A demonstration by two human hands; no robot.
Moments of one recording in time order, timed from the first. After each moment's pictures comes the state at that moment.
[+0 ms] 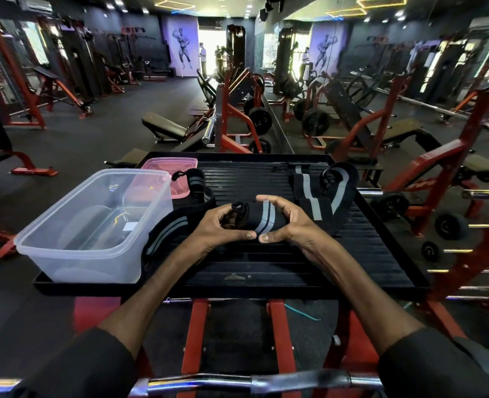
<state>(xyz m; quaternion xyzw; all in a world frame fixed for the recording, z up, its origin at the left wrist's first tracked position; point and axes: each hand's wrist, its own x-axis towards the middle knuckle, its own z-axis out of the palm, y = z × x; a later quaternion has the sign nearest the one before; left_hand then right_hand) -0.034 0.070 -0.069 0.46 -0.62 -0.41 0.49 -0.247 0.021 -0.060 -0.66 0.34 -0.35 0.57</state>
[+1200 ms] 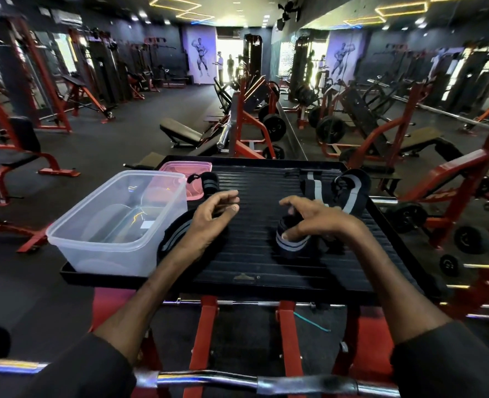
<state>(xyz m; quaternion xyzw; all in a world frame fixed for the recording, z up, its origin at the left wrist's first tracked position) -0.015 0.082 -0.055 0.50 -0.57 -0.31 0.57 -0.266 0.014 -0.004 -0.85 0.49 -0.03 0.21</state>
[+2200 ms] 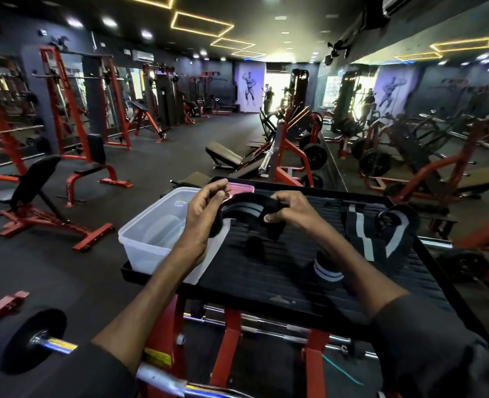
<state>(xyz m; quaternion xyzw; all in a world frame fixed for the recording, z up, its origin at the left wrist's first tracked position) 0.034 0.139 0.009 0.45 -0.45 -0.25 0.73 -0.141 -0.006 0.014 -0.81 0.30 -0.31 0.39</state>
